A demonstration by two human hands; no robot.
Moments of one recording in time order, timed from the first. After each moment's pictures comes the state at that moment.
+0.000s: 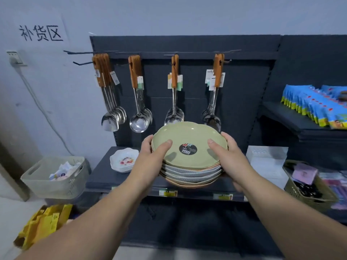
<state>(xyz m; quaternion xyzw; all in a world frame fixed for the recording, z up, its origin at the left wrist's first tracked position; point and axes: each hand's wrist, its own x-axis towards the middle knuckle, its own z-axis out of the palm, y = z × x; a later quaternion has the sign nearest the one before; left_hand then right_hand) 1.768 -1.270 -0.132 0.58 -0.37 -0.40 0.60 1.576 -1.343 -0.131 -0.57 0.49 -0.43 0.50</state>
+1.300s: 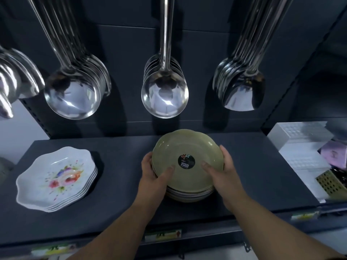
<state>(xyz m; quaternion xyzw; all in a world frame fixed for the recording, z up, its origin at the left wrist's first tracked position) 1.855 -1.540 -0.403 0.59 -0.35 -0.50 0.53 1.674 -1.581 -0.394 -0.45 0.61 -0.42 0.49</state>
